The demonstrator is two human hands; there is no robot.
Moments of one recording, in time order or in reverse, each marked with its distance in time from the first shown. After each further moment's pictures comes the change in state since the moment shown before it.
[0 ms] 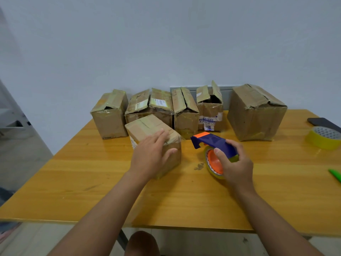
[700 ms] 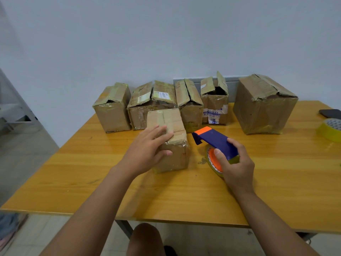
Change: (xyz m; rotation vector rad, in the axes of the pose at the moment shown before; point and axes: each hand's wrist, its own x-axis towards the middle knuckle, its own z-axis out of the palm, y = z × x) left_hand -0.006 -0.028 -0.015 -0.063 -0.154 0.196; right_hand -0.014 0.020 0.011 -0.048 0.005 -0.171
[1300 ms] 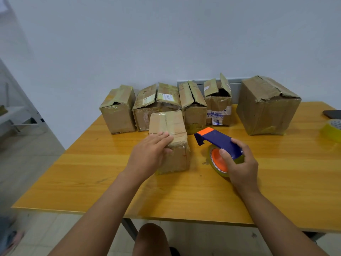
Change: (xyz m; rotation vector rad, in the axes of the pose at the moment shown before) left_hand -0.013 0.003 0.005 0.092 0.243 0.060; right_hand -0.001 -0.004 -0.002 0.054 -0.031 0.063
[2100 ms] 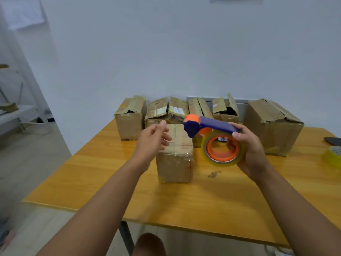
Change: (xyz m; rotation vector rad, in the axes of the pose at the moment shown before) left_hand 0.028 0.007 -0.060 -1.091 0.140 -0.750; right_hand 0.069 -0.085 -0.010 0.648 -0.501 0.183
